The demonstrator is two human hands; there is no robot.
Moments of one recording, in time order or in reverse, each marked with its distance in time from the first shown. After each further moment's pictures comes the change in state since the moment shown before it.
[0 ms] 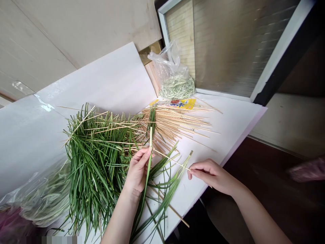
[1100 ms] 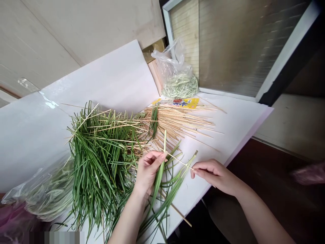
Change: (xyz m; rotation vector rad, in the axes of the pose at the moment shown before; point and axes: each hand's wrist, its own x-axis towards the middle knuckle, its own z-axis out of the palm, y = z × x) left_hand -0.013 -0.008 0.013 0.194 -0.089 0.122; right_hand 0.001 0.004 0.000 -0.047 0.010 -0.029
